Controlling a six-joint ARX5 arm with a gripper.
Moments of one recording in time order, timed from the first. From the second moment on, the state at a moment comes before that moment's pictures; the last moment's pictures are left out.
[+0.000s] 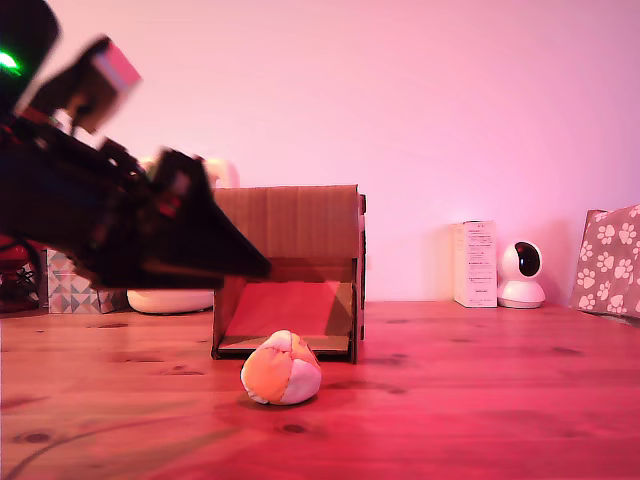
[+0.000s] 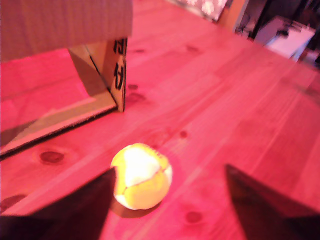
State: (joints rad) arm -0.60 1.40 0.40 0.55 0.33 -0.06
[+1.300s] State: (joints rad) arm -0.61 1.68 0.63 0.36 0.29 0.03
